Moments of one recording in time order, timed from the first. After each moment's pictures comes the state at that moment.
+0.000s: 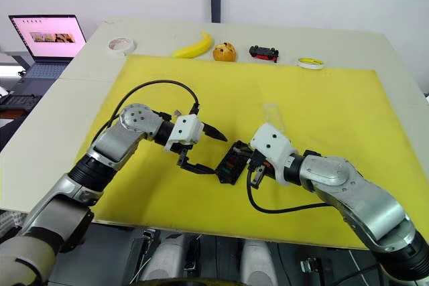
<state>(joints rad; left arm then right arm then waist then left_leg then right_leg) -0.74 0.48 -0.44 0.15 -0.20 0.12 -1.34 -0.19 -0.88 0.13 -0.72 0.55 0.83 0.47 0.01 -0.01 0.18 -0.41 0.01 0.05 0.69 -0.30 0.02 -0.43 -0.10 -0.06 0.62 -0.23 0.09</state>
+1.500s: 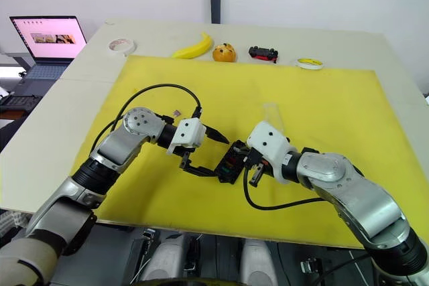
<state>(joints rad) -0.73 0.46 -0.44 0.15 -0.18 0.10 -1.34 -0.25 -0.83 0.11 -0.74 0.49 0.95 0.52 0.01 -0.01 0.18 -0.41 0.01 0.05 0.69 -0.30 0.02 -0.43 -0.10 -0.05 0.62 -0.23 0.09</state>
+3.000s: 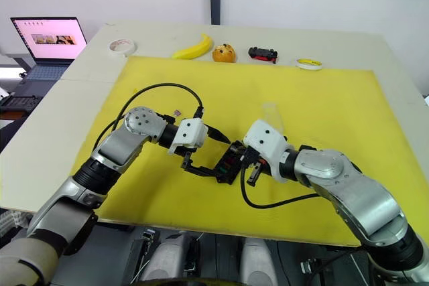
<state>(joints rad) -0.73 0.45 -0.44 0.13 -0.16 0.12 -1.34 -0.30 -0.81 0.11 -0.77 0.50 1.03 0.54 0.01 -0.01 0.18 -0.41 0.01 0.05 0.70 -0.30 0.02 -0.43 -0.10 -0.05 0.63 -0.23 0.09</state>
